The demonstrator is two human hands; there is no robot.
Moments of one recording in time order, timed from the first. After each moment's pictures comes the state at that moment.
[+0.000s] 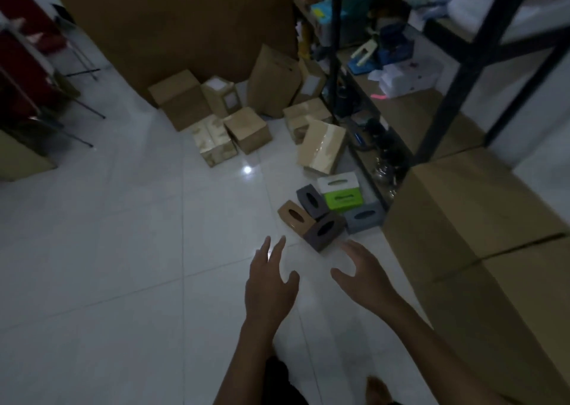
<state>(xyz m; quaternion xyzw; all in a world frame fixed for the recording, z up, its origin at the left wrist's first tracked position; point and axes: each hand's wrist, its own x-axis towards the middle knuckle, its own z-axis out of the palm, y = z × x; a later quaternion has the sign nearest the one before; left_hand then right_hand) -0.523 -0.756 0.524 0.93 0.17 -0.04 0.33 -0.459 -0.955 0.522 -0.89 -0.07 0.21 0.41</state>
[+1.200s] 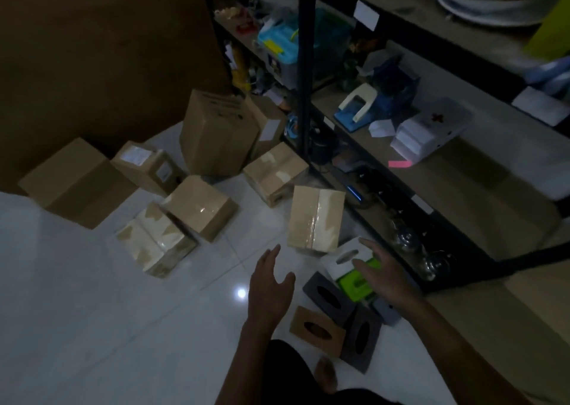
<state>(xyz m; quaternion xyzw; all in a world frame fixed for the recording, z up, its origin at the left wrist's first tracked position) 0.118 -0.517 0.439 0.88 0.07 -0.17 0.44 0.105 -0.760 0.455 -0.78 0.27 0.17 0.55</state>
